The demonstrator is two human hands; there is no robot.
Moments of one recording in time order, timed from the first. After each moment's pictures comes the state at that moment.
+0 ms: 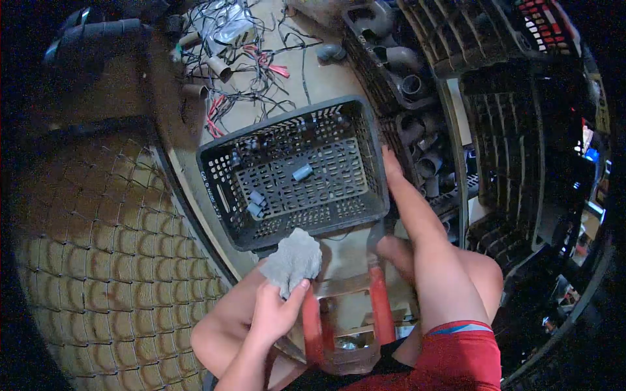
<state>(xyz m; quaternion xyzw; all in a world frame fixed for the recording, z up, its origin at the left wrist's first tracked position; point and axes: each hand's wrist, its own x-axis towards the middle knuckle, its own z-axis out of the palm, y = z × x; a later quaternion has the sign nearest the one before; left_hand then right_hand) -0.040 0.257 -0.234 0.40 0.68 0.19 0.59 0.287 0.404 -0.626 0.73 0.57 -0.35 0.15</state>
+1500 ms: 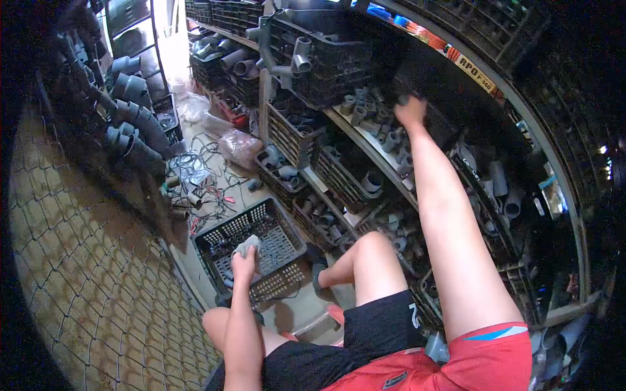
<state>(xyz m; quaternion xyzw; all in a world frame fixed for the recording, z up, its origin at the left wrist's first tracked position) -0.050 0.264 -0.263 0.49 0.69 0.32 0.43 0.473 0.451 0.082 0.81 0.50 0.21 -0.24</state>
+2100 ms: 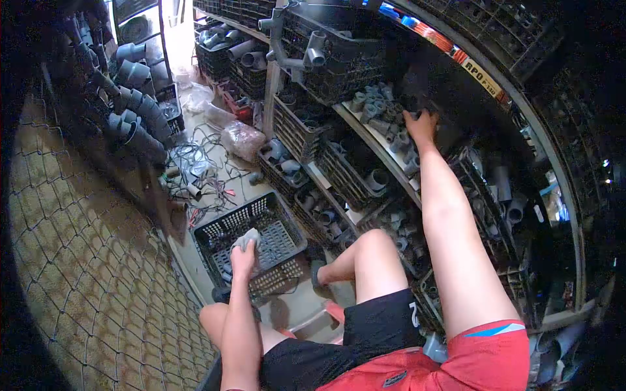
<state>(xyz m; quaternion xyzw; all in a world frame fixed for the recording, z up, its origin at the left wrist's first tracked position) -0.054 0.266 -0.249 0.48 0.68 0.33 0.45 0.475 0.420 0.051 0.82 0.47 0.20 -0.27</state>
